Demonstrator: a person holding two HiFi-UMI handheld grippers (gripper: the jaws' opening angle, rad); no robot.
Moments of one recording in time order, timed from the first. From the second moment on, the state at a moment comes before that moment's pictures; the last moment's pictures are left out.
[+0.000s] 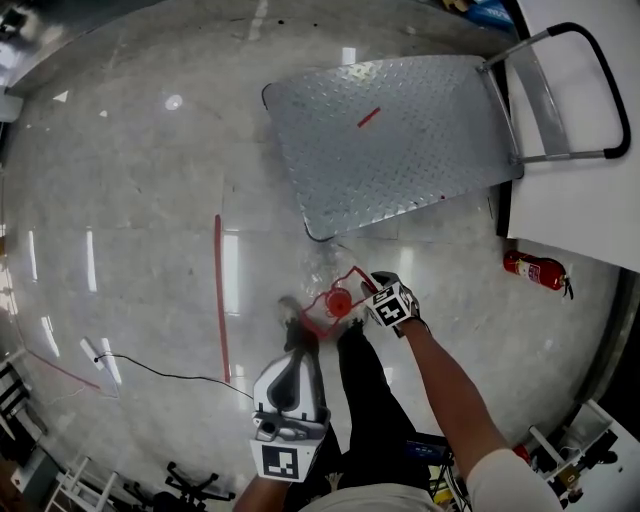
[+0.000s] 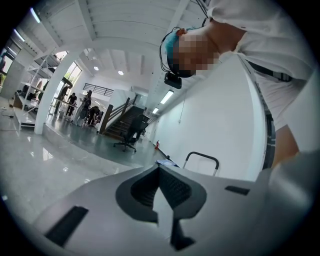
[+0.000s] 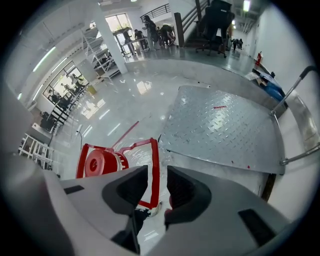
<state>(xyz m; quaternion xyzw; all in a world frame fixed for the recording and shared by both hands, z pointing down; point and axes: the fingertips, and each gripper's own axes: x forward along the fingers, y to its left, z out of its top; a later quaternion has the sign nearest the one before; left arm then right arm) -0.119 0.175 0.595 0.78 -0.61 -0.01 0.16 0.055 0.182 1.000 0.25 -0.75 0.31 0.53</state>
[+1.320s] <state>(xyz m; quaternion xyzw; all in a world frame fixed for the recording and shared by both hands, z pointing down) -0.107 0.192 0.543 0.77 -0.62 -0.02 0.14 0.044 0.219 0.891 0.25 -0.78 0.24 0.53</state>
